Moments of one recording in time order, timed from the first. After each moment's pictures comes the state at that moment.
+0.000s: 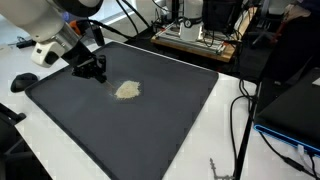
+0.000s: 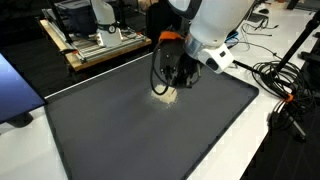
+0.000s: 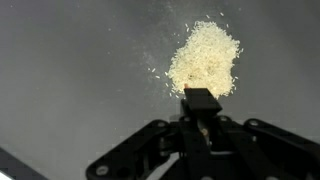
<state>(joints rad) -0.15 0.92 0.11 -1.01 -0.11 1.65 -0.89</state>
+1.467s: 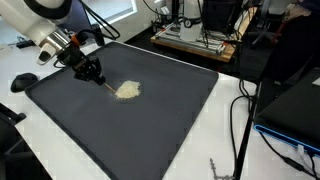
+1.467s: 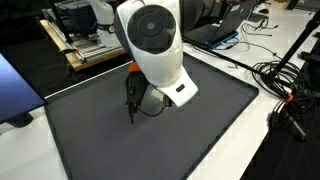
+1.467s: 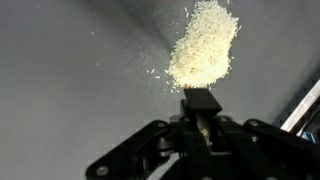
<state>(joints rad) -0.35 1.02 0.13 -0.97 0.25 1.64 -1.04</state>
